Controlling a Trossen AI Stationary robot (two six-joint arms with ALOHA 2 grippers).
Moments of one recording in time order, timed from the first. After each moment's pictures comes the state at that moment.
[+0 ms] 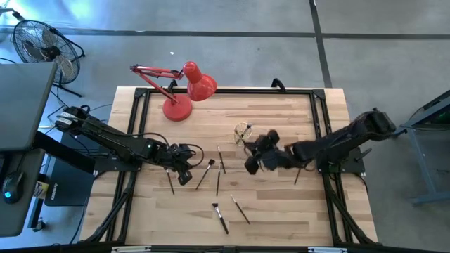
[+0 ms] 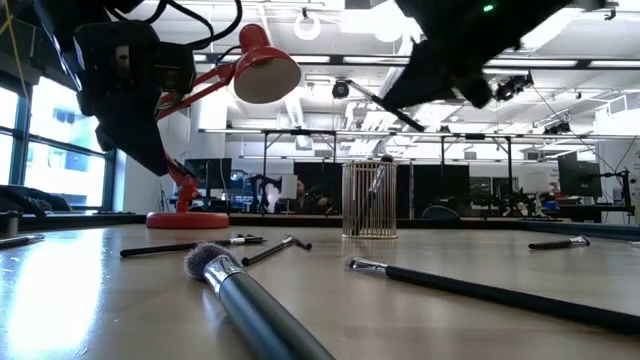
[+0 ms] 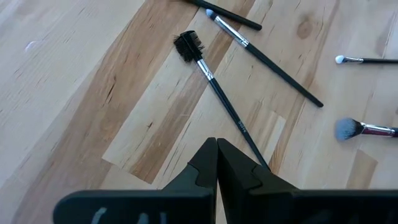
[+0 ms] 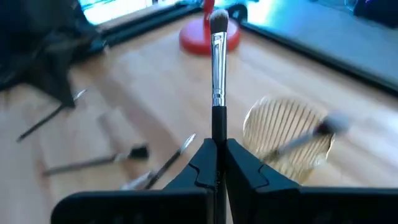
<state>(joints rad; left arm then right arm) -0.29 1.22 0.66 -0.39 -0.19 -0.82 0.25 1.43 0.81 -0.01 0.72 0.60</state>
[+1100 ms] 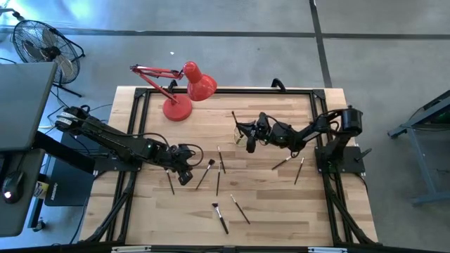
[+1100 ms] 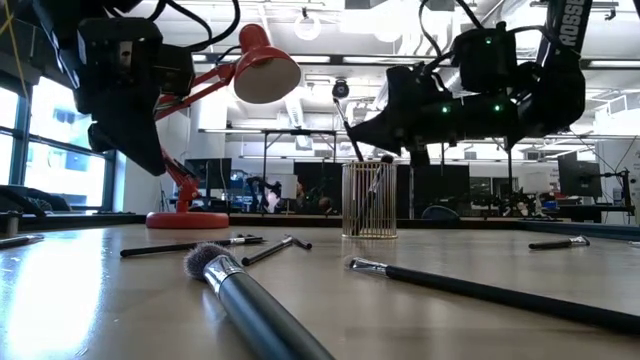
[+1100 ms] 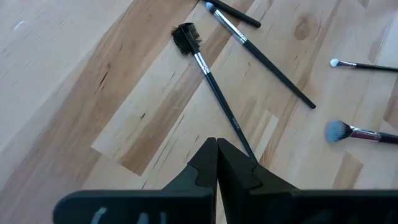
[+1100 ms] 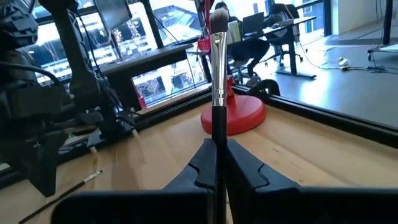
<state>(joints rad) -0.29 1.22 0.66 -0.39 -0.17 -0.89 -0.16 1.77 0.47 1.31 0.21 0.29</state>
